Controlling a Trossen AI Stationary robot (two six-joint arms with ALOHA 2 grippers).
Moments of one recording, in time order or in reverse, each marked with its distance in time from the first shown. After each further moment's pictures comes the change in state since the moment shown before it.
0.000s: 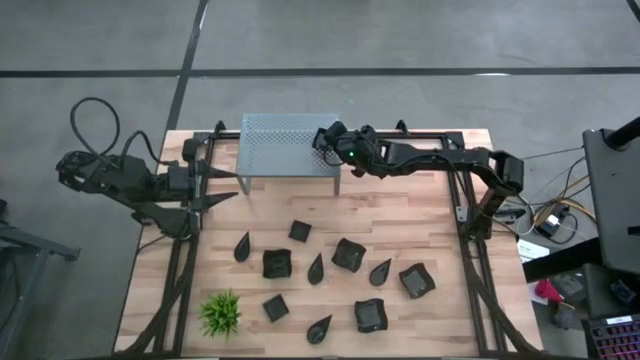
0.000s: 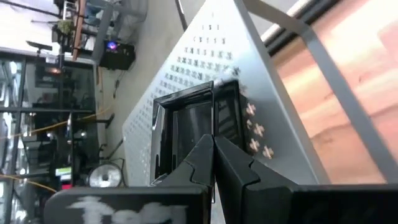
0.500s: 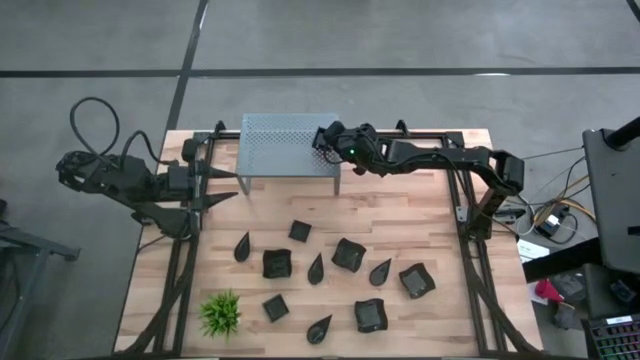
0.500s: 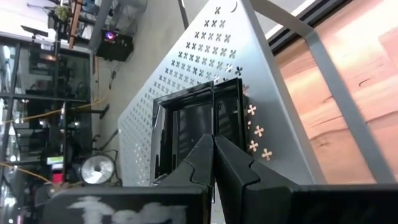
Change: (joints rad) left arm 0.000 -0.002 0.000 -0.005 0.000 -0.012; right arm -0.015 0.000 0.000 0.001 -0.032 -0.062
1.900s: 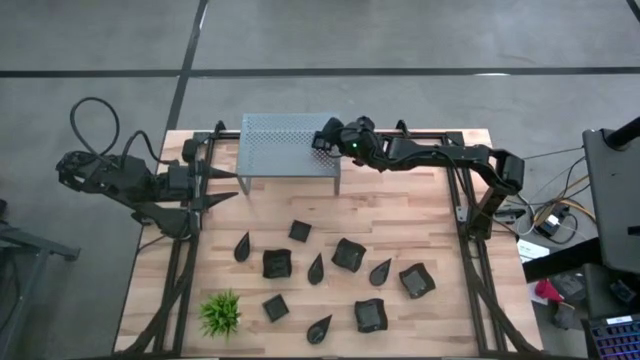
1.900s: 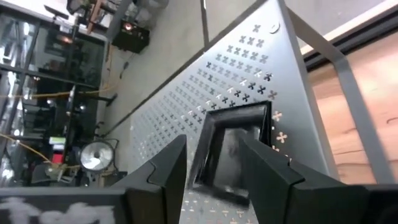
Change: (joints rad) left arm 0.000 0.000 0.000 -0.003 0.000 -0.026; right arm -0.029 0.001 -0.005 0.102 -0.029 -0.187
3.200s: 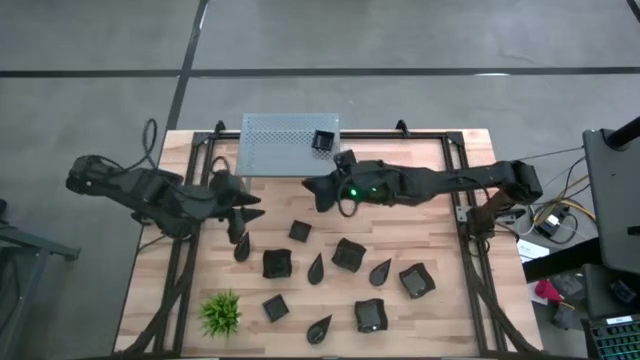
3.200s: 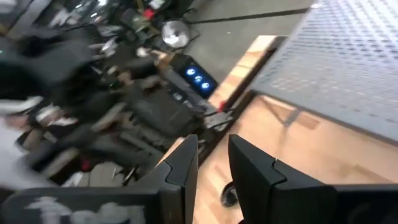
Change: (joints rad) left arm 0.064 0.249 0.000 -0.262 0.058 -0.800; right arm 0.381 -0.116 0.135 0.004 -0.145 -0.536
